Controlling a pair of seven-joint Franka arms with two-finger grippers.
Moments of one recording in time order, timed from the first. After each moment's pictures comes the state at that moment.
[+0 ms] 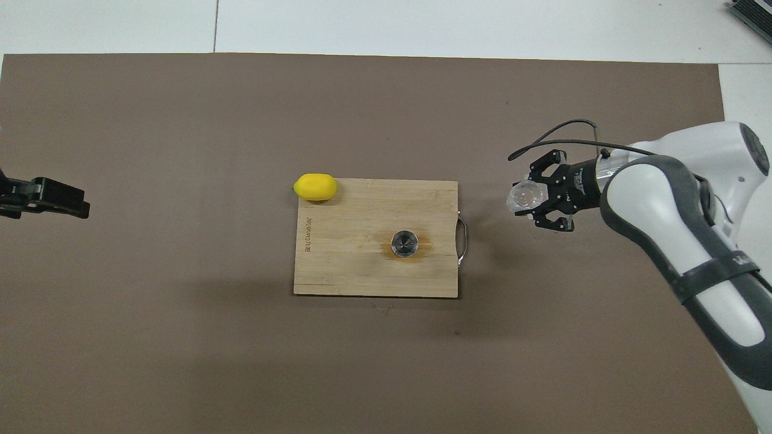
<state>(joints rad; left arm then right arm) 0.02 -0.02 -0.01 -1.66 -0.02 1.58 0.06 -0.02 0.22 0.04 -1.98 0.68 2.11 1.19</state>
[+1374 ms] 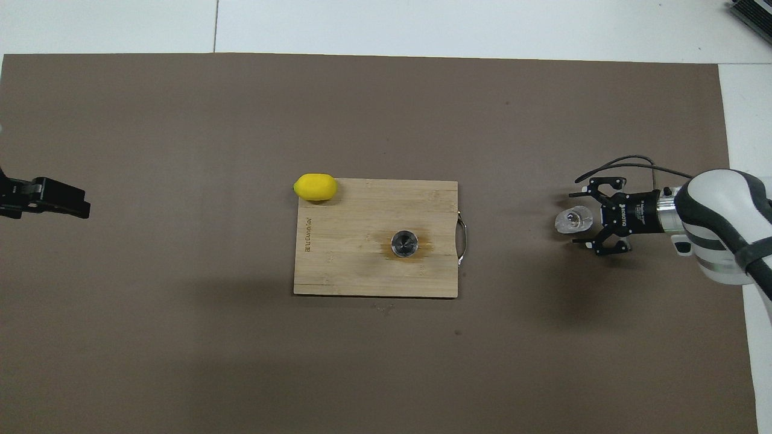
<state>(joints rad) 0.02 -0.02 -0.02 -1.66 -0.02 1.58 0.06 -0.25 0.31 0.04 -2.07 0.80 2.11 0.75</state>
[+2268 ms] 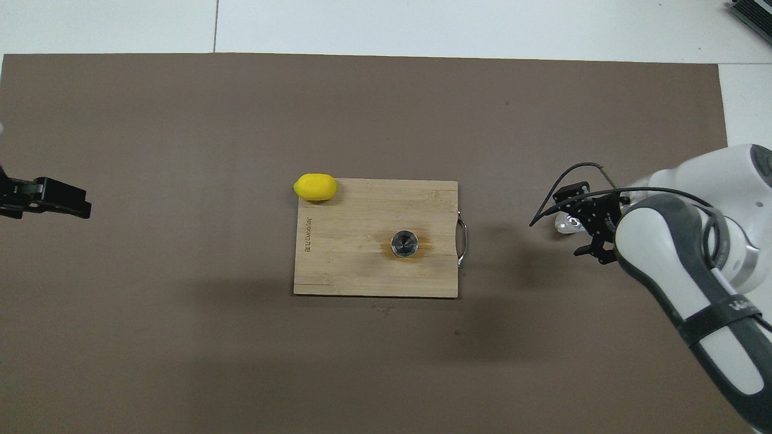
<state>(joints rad) 0.02 -0.02 -0.02 -1.66 -0.02 1.58 0.06 0.00 0.09 0.06 -2.09 0.23 2.04 0.62</state>
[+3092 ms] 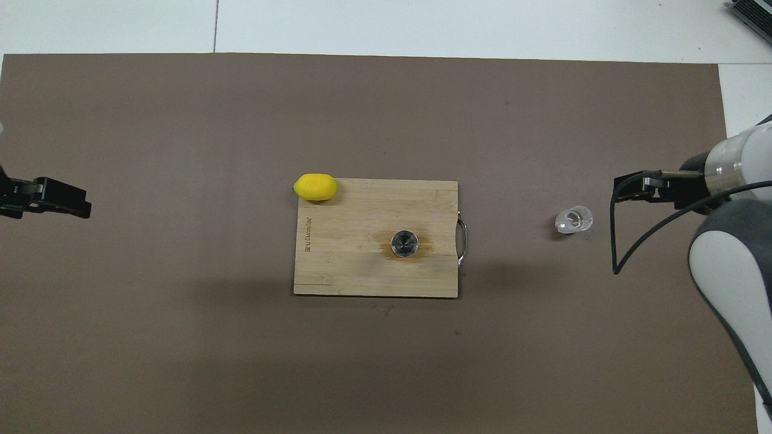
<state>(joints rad) 0.02 -0.02 -0.02 -1.66 -0.02 1.58 0.06 -0.01 -0.04 0.04 -1.79 -0.02 1.82 0.15</state>
